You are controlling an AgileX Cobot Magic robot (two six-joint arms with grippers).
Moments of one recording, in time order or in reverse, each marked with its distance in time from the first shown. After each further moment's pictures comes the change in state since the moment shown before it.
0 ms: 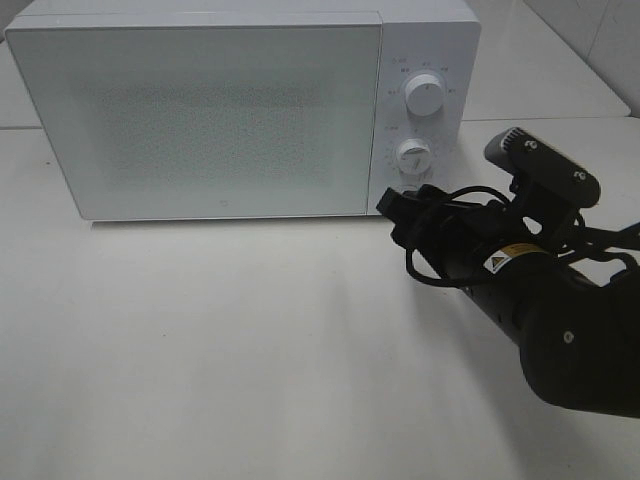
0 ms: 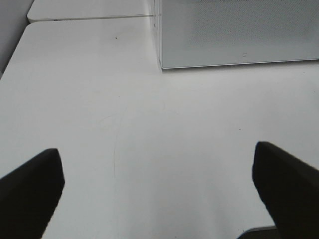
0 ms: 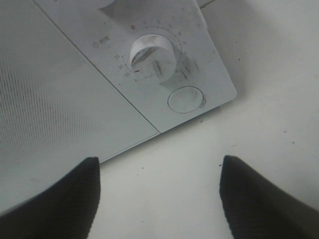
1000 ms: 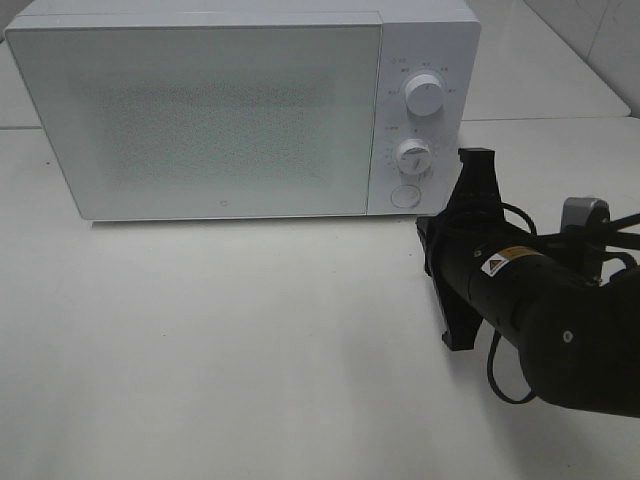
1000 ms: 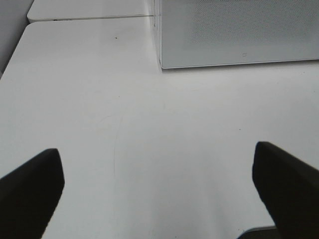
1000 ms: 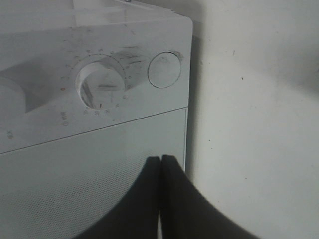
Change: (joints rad) left arm 0.000 0.000 0.000 0.000 0.000 0.000; right arm 0.000 0.000 -0.002 -0.001 0.042 1.028
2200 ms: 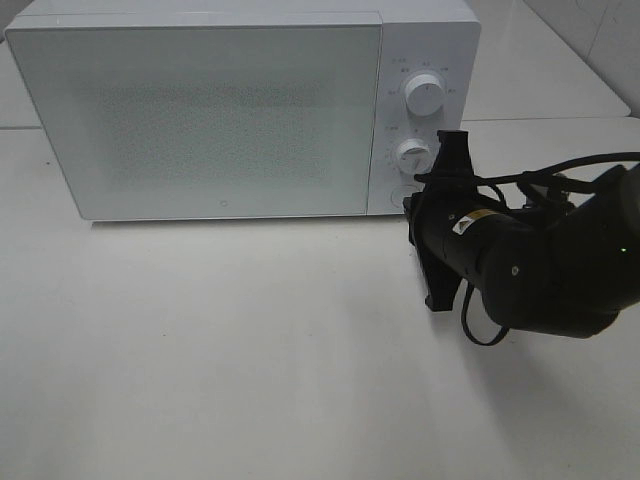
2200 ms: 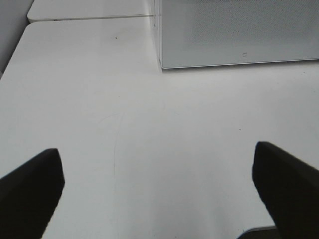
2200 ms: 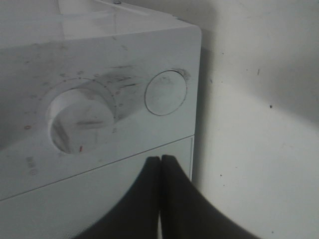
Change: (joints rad) left arm 0.000 0.000 0.000 0.000 0.000 0.000; right arm -0.162 0.157 -0.171 -0.173 0.084 0.040
